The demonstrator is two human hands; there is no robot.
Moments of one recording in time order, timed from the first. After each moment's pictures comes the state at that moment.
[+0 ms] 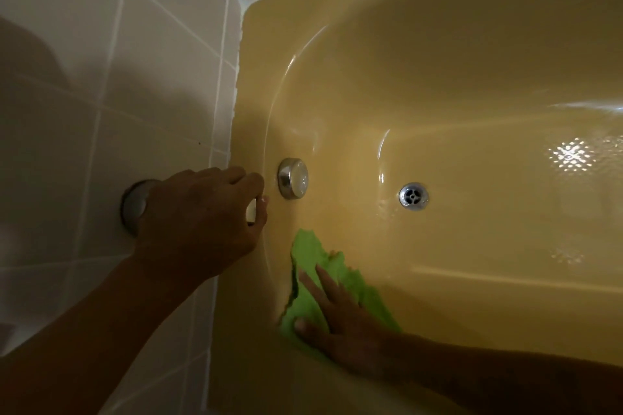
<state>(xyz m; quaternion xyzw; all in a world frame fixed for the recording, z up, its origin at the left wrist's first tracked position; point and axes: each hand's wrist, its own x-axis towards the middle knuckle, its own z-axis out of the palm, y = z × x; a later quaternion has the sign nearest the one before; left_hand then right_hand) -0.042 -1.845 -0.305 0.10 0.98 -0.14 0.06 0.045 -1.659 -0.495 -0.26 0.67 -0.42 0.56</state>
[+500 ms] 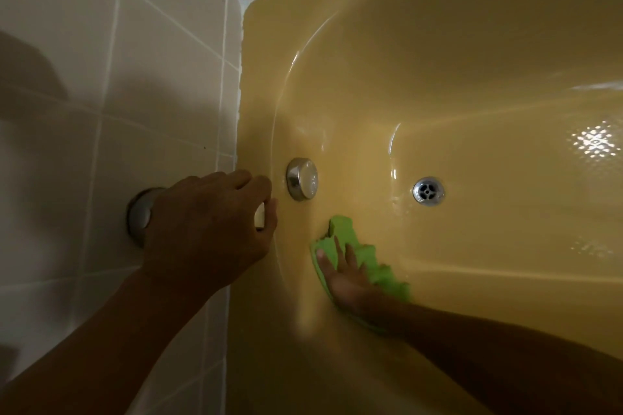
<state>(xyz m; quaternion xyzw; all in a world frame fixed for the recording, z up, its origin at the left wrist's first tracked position) -0.041 -1.852 -0.313 0.10 0.99 -0.12 0.03 0.018 -1.728 -0.545 0.00 0.69 -0.43 0.58</state>
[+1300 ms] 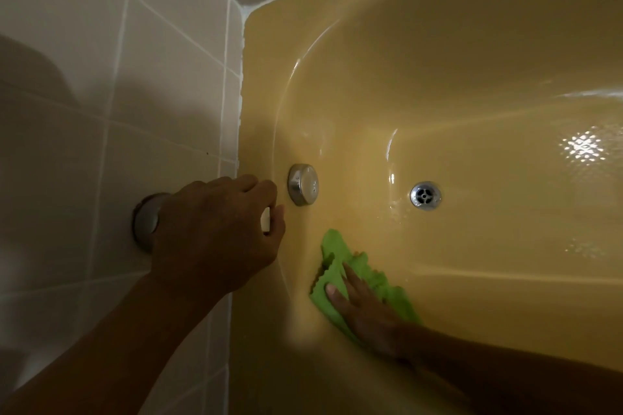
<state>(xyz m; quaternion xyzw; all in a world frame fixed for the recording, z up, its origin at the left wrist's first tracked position) -0.041 -1.851 -0.313 0.11 0.99 -0.08 0.04 0.037 -1.680 -0.526 -0.10 0.68 -0.42 0.60</state>
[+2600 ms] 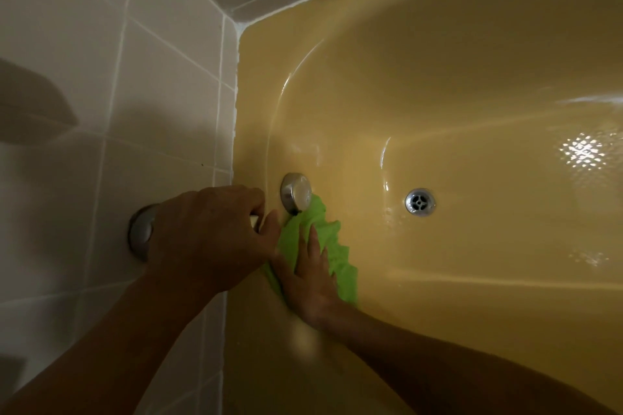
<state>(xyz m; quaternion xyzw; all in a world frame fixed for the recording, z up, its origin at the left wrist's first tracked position) -0.052 -1.833 -0.300 -0.01 0.99 -0.11 0.10 0.005 -1.757 -0.479 -0.01 0.68 -0.56 0.47</state>
